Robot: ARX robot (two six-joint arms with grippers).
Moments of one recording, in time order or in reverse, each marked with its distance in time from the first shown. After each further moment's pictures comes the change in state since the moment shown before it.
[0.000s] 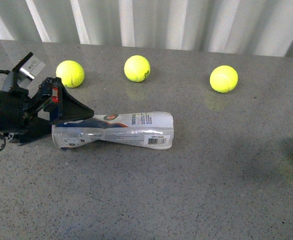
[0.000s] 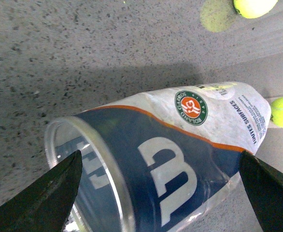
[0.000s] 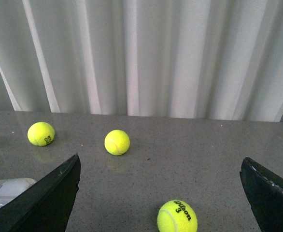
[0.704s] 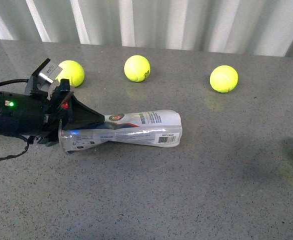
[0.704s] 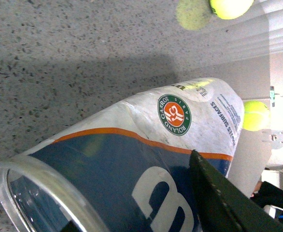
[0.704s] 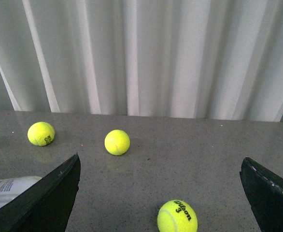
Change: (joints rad) left arm -0.057 0.042 -0.003 0.103 0.064 -0.177; right arm 0.000 0.000 0.000 0.000 0.000 0.000
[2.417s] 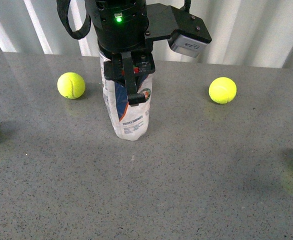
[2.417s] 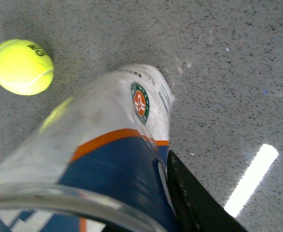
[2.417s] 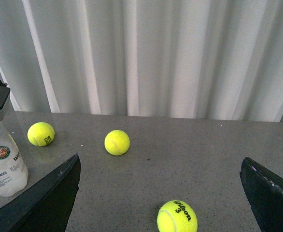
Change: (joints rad) left arm -0.451 -0.069 0.790 -1.234 -0.872 1.328; right arm 0.000 0.000 0.000 0.000 0.000 0.000
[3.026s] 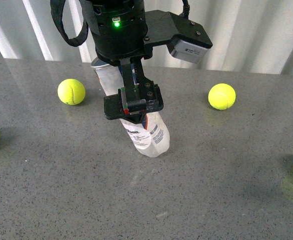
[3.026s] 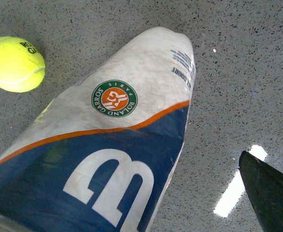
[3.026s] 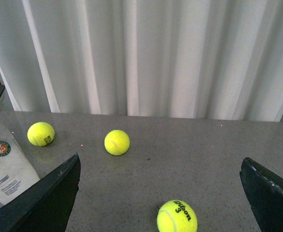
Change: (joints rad) left arm -0.001 -0.024 -0.003 -0.038 0.028 -0.031; right arm 0.000 0.000 0.000 0.000 0.000 0.000
